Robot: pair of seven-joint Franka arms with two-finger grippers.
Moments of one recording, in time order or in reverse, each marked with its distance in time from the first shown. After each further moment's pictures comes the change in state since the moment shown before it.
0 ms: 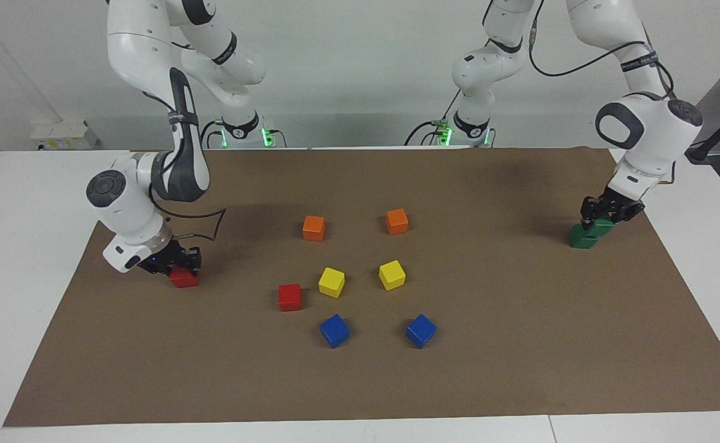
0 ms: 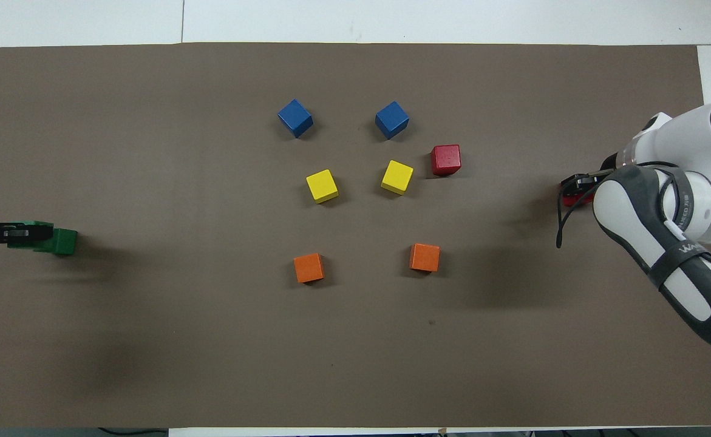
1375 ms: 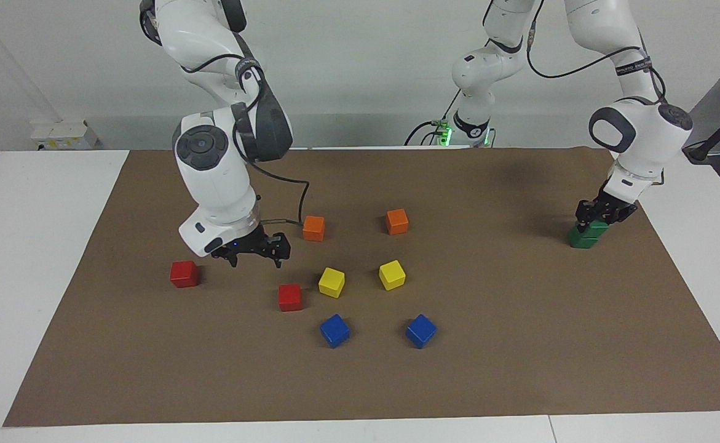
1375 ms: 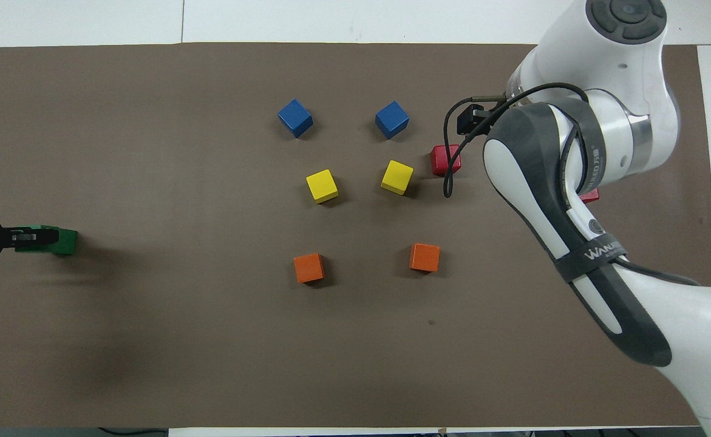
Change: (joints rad) left arm 0.000 0.005 0.002 -0.051 0.000 0.068 -0.016; right arm 0.385 0.164 0.010 0.517 -0.022 -0.283 0.501
